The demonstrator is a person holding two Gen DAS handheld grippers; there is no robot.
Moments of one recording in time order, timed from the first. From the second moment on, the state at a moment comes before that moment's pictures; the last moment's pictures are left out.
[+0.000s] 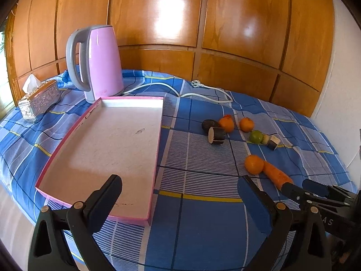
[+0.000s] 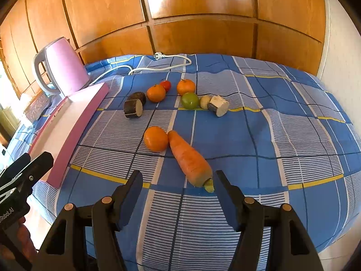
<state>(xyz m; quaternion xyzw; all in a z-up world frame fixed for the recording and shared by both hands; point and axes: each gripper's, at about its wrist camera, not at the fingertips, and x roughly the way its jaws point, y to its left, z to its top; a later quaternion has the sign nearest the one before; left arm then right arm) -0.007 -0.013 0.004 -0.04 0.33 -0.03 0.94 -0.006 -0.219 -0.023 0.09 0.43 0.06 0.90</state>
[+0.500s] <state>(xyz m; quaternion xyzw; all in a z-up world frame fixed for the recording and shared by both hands) -0.004 -0.030 0.000 -0.03 0.34 -0.07 0.94 0.003 -0.246 -0.028 0.10 0.43 0.06 0.90</state>
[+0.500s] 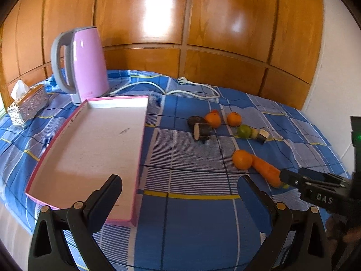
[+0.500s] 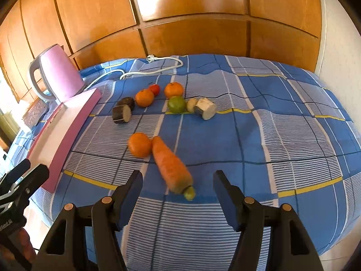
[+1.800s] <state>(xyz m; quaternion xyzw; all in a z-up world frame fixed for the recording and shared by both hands) 0.080 -0.121 -0.041 0.01 0.45 -0.19 0.87 0.039 -0.266 -0.072 0.07 0.41 0.04 0.91</state>
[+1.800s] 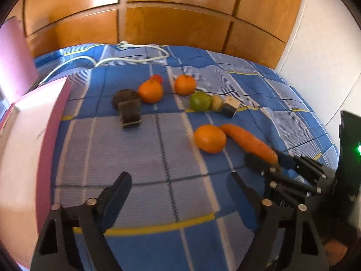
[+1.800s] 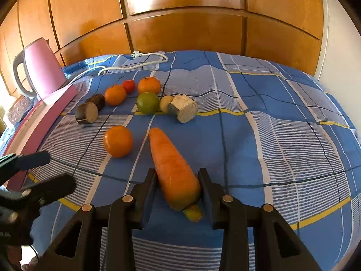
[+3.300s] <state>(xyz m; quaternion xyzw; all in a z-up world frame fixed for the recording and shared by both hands) 0.046 -0.093 -0.059 -0.02 0.43 -0.20 0.88 0.034 -0.213 -0.067 0.03 0.42 0.10 0.90</state>
